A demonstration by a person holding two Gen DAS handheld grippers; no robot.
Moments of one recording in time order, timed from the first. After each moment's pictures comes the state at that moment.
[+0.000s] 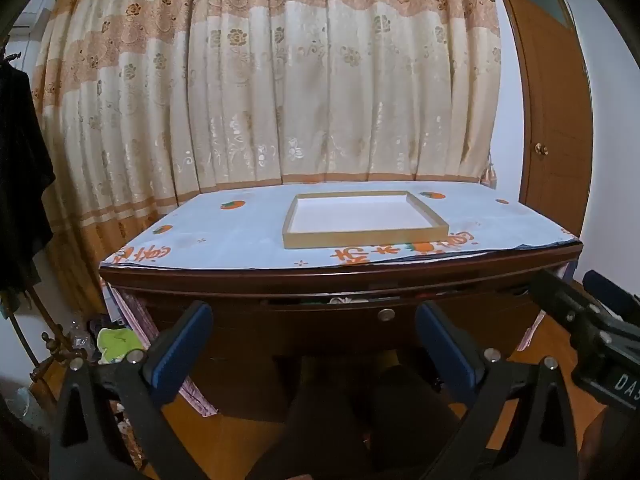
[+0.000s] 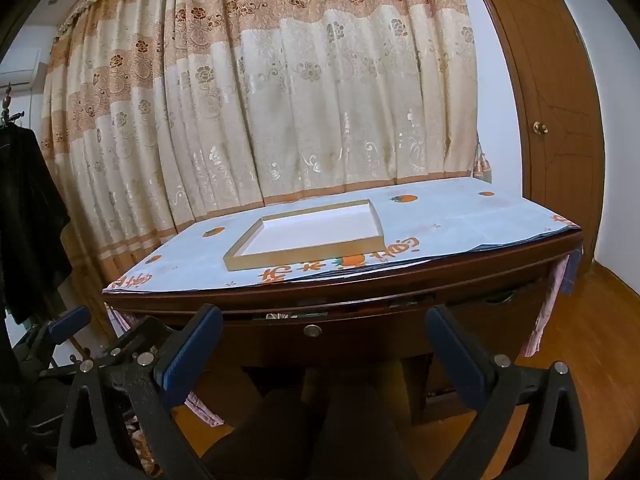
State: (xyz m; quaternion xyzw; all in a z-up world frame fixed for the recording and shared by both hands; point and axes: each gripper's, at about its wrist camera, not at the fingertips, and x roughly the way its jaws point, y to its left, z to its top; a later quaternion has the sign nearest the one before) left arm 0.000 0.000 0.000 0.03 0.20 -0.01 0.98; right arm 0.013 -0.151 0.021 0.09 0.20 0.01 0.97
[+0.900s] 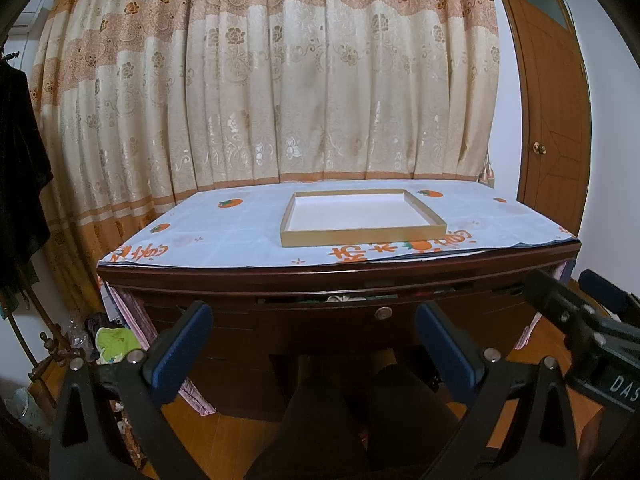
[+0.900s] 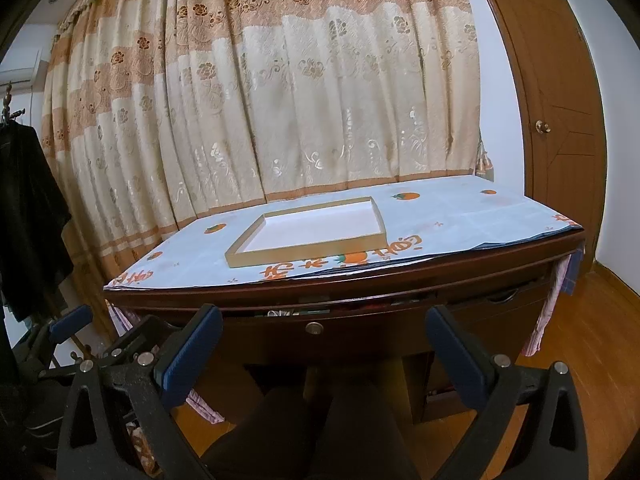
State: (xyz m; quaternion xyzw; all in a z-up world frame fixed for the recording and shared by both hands) left arm -0.001 -0.001 0.001 0.02 0.20 -0.01 0.98; right arm 0.010 -0.149 0.014 0.09 0.21 0.01 0.97
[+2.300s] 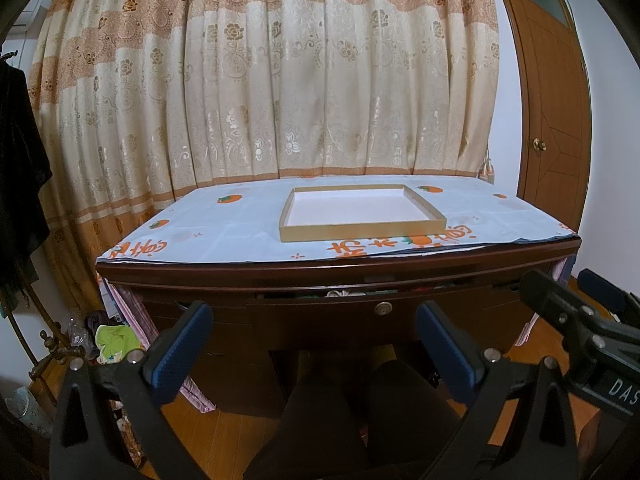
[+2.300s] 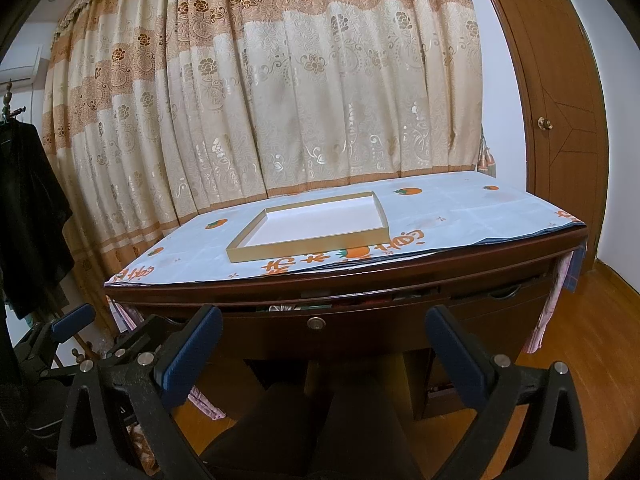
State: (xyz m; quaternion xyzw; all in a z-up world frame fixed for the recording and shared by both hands) left arm 0.001 -0.002 -0.004 0.02 0.21 -0.01 0.98; right arm 0.015 -0.143 0.012 0.09 0.21 0.01 0.97
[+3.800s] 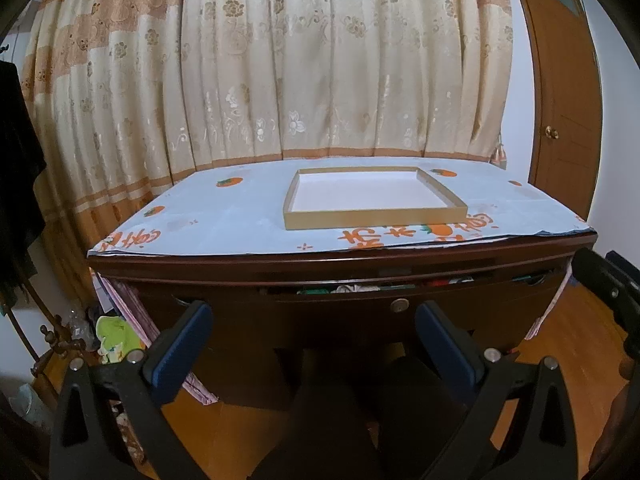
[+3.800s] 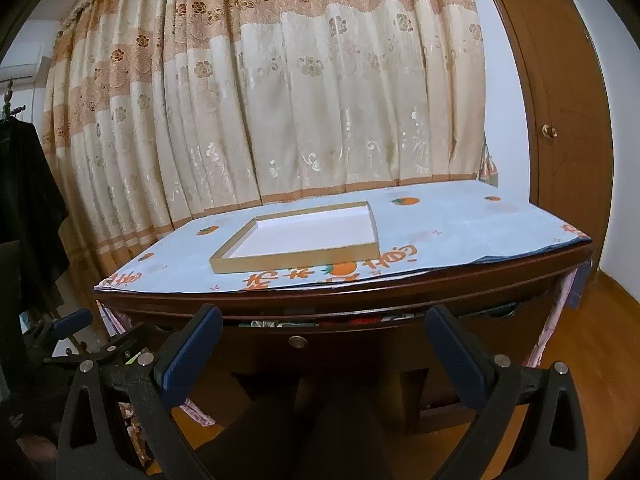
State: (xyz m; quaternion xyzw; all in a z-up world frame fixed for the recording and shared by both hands) left arm 0.044 0.004 -0.021 0.02 0.25 0.00 0.97; right arm 0.044 -0.173 0.011 0.08 0.20 0.02 0.98
